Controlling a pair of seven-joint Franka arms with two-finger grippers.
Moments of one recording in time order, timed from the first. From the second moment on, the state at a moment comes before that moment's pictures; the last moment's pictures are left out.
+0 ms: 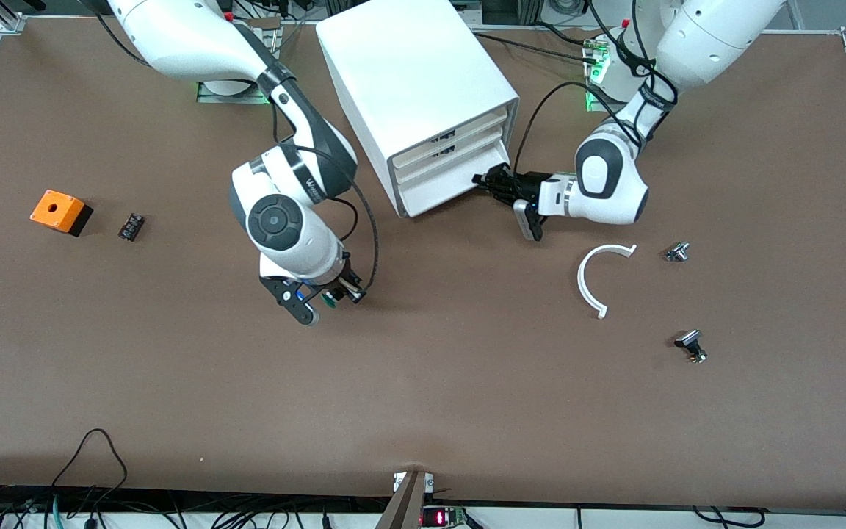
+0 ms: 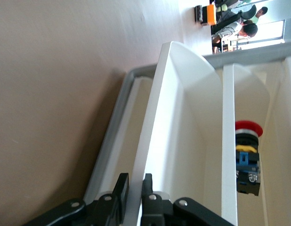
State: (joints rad) left arm 0.06 0.49 -0.47 -2.25 -1.23 2.17 1.10; right arm 0.45 0.70 0.12 -1.33 0.01 2.04 1.34
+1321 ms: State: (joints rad) left arm 0.17 0.56 -0.35 -2.01 -1.00 1.98 1.05; right arm 0.83 0.79 0.09 -1.10 -0.05 2.11 2.05
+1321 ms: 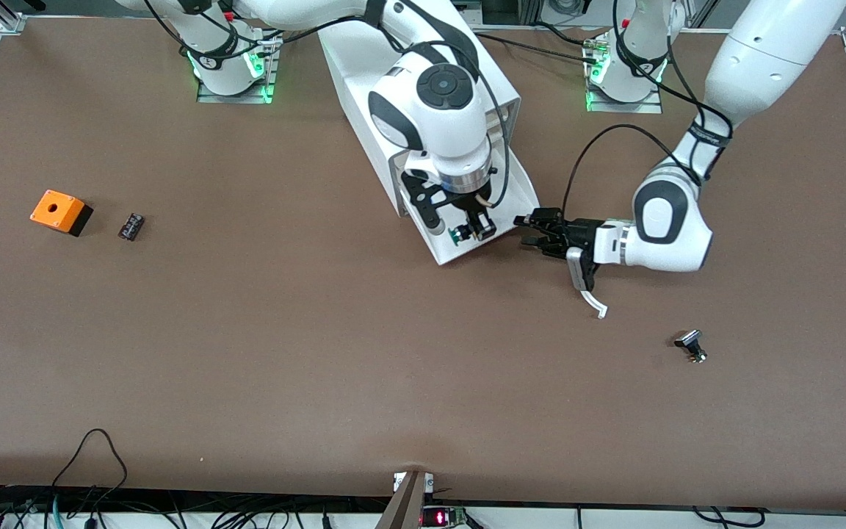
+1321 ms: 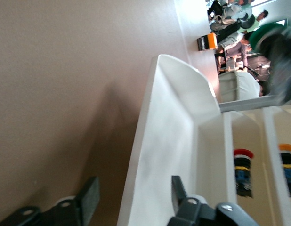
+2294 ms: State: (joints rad) left arm 0.24 0.54 -0.37 -1.47 -0.44 1.44 0.14; right arm 0.88 0.89 0.04 -1.10 -0.11 2.18 2.05
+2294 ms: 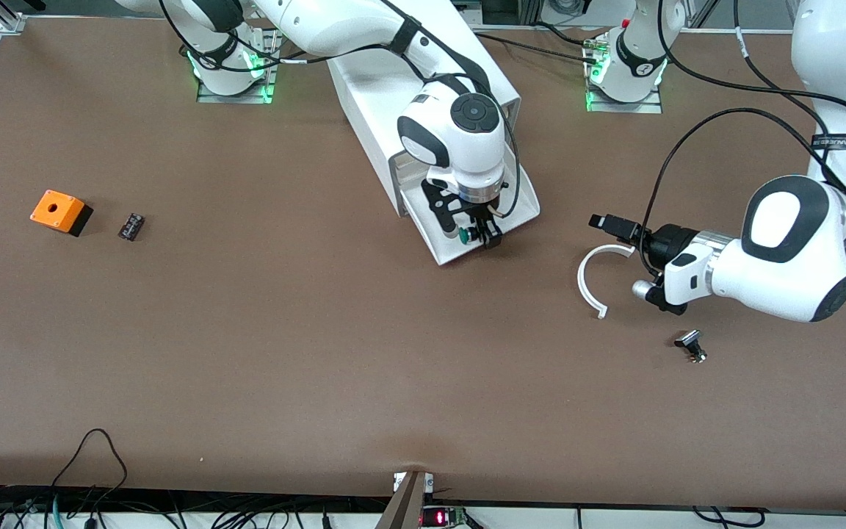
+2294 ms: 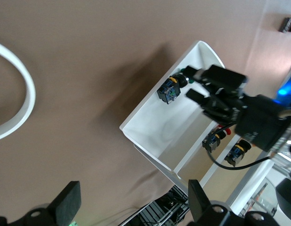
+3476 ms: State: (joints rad) left arm -0.09 0.56 -0.38 -1.53 -0.05 1.79 -0.72; right arm 0.38 0.49 -0.02 -1.35 -0.06 1.98 0.45
